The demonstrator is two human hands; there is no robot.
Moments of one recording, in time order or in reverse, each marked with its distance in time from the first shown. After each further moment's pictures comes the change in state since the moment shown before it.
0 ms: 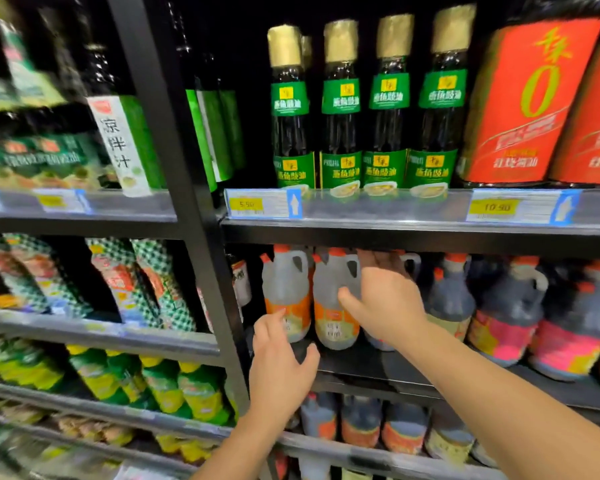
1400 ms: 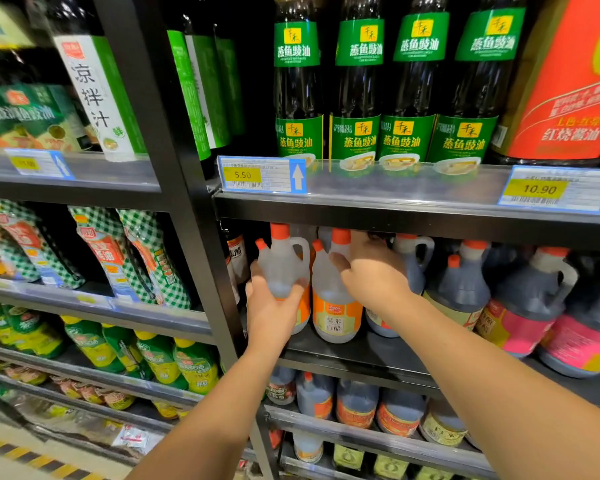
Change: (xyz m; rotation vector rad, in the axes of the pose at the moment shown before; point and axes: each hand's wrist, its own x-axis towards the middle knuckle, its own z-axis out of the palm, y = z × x) left_hand 0.066 -0.012 0.022 -0.320 0.111 -0.349; right_hand 0.042 -0.016 0.027 -0.002 -0.143 0.111
